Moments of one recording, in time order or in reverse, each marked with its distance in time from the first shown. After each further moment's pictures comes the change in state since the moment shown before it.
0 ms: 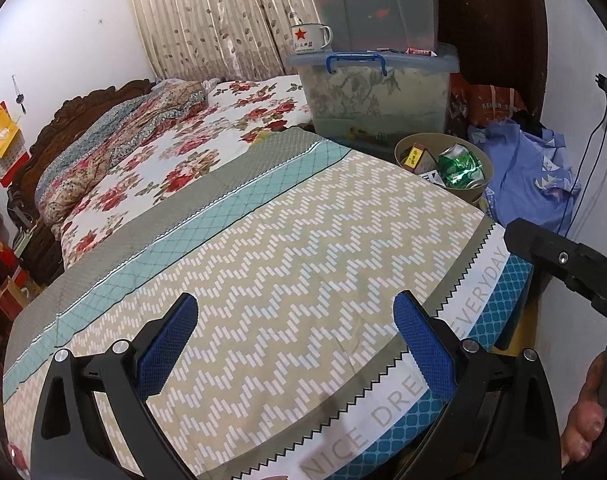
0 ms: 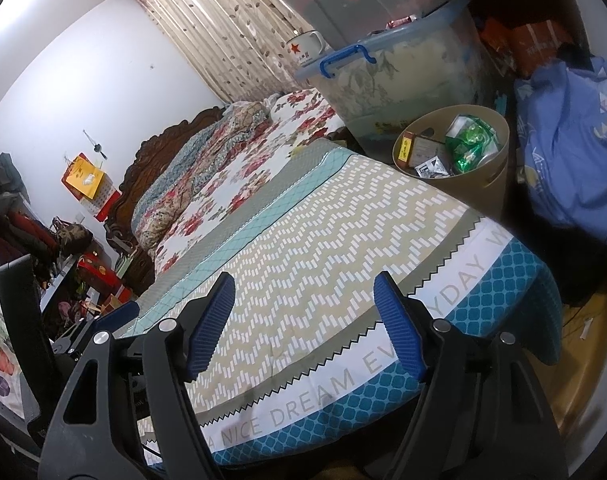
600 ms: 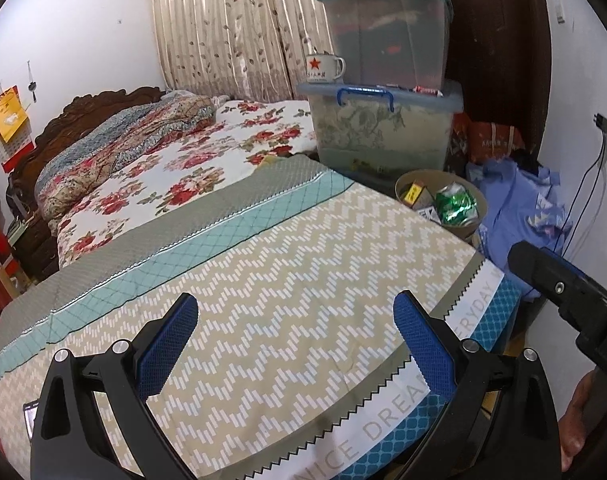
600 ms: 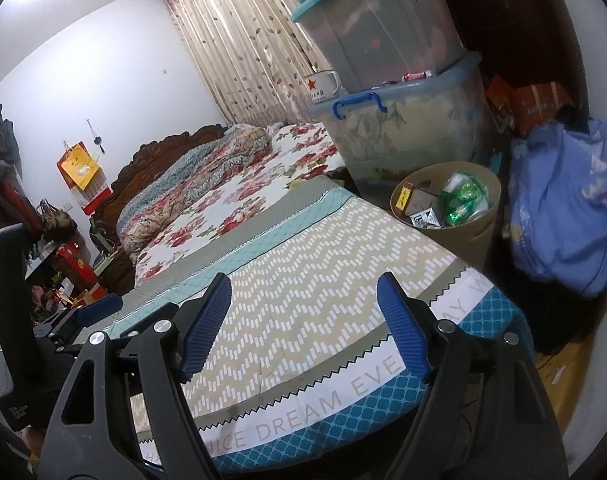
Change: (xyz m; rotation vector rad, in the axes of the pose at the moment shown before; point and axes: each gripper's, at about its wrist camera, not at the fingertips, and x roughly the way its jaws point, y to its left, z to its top) left arm -0.021 0.019 0.002 -0.093 -0.104 -0.030; right arm -0.022 0.028 -0.004 -0.144 -0.134 -0.072
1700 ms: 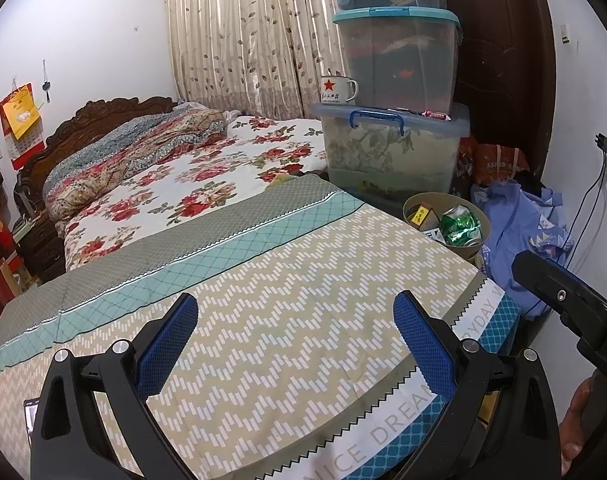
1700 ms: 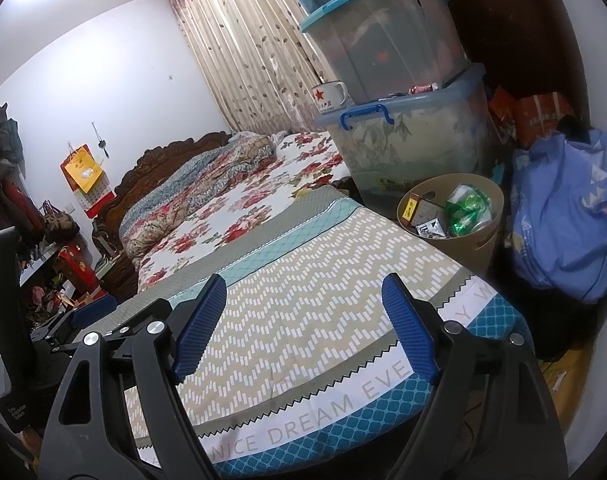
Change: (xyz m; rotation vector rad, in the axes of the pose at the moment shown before) left arm -0.019 0.016 0.003 -0.032 -0.059 0.018; right arm -0.010 0.016 0.000 -0.018 -0.035 0.005
